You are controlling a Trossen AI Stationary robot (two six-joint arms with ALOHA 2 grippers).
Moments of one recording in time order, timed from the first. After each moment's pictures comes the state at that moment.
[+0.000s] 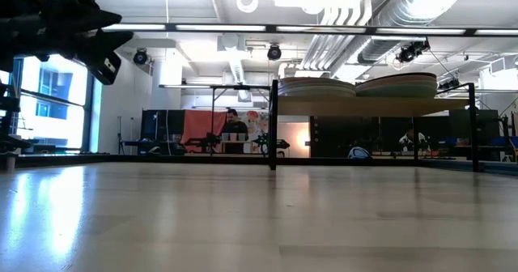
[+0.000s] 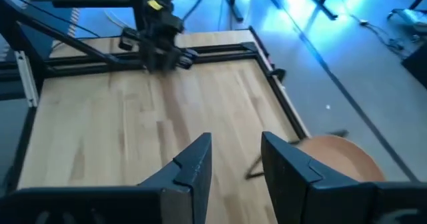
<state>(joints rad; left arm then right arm) 0.08 0.23 0.01 0.27 0.23 -0.39 0.26 1.53 2.26 -1.35 0.48 0.20</state>
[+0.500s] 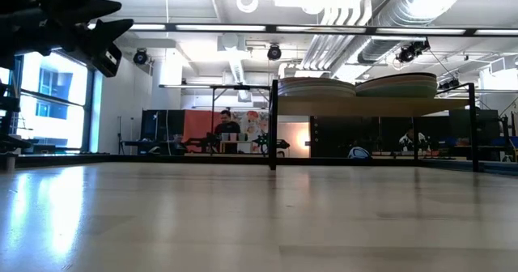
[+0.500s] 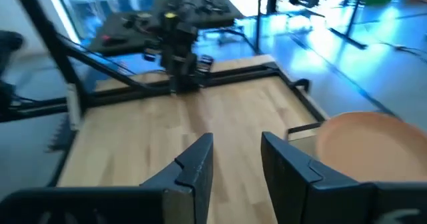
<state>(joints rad) 0.08 0.23 0.01 0.34 0.23 -0.39 0.27 0.82 1.27 -0.79 0.43 0.20</state>
